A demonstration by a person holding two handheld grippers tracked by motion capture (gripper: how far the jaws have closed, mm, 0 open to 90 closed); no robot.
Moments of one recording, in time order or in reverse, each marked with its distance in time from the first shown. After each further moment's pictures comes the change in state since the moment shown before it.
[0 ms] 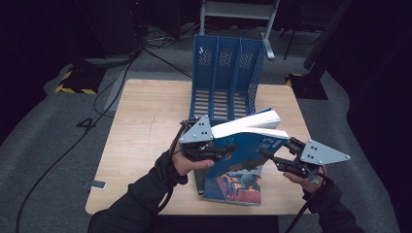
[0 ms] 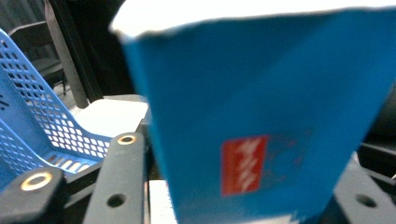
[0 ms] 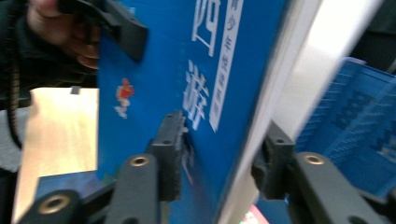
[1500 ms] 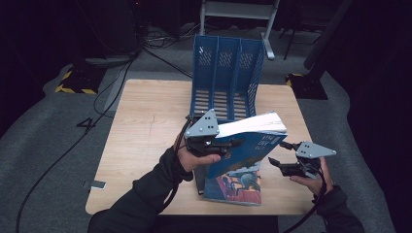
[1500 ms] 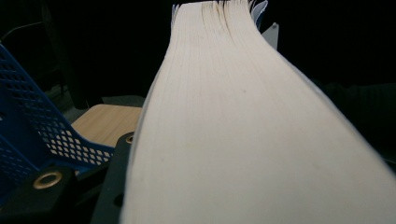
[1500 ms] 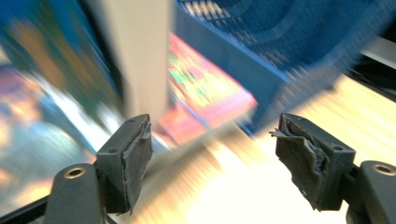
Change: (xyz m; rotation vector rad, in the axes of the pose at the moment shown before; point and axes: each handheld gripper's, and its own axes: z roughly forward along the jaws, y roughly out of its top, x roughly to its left) left arm 0.002 0.018 0.005 0.000 0.006 -0.018; right arm -0.031 -0.097 -0.004 0.366 -0.108 0.142
